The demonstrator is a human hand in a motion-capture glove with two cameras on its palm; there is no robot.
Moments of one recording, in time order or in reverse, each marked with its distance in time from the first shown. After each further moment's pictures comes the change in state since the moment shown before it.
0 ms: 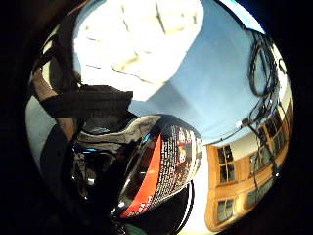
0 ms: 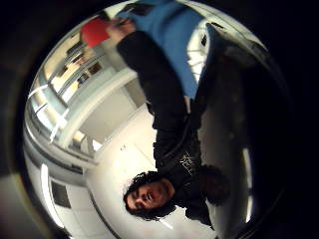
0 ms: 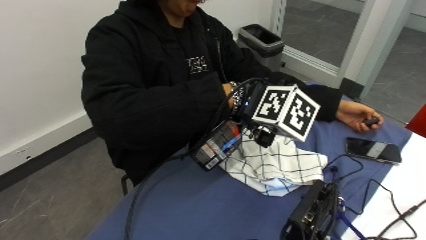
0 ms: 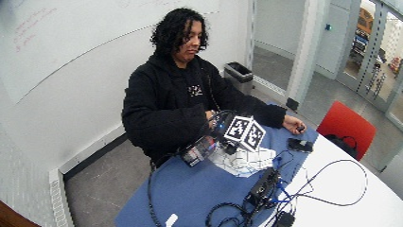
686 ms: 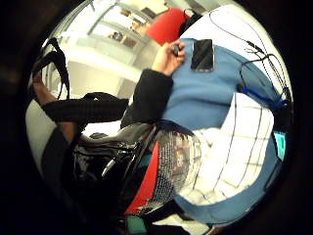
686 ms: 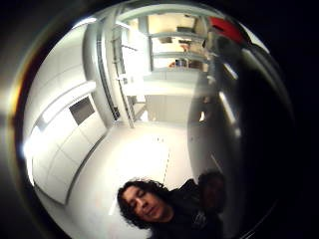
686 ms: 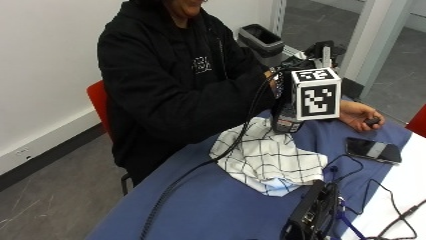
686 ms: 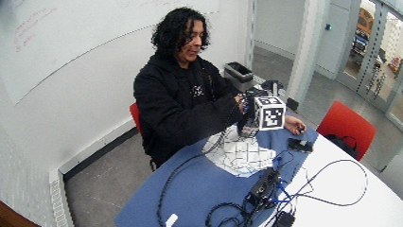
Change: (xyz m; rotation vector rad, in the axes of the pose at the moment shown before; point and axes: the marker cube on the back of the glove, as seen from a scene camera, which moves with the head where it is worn) arm -0.123 -0.069 -0.038 0.555 -0.442 -0.713
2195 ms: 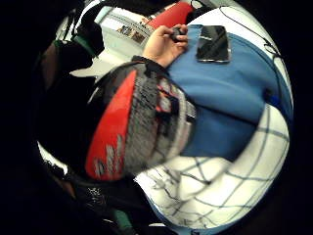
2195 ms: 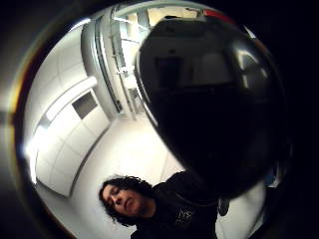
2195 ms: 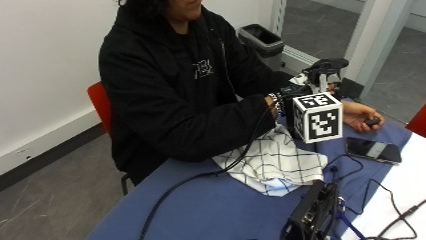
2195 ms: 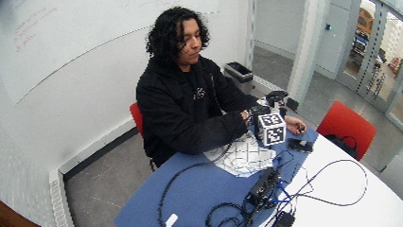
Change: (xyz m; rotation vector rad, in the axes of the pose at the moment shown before) arm 0.071 0.003 0.021 -0.135 0.017 -0.040
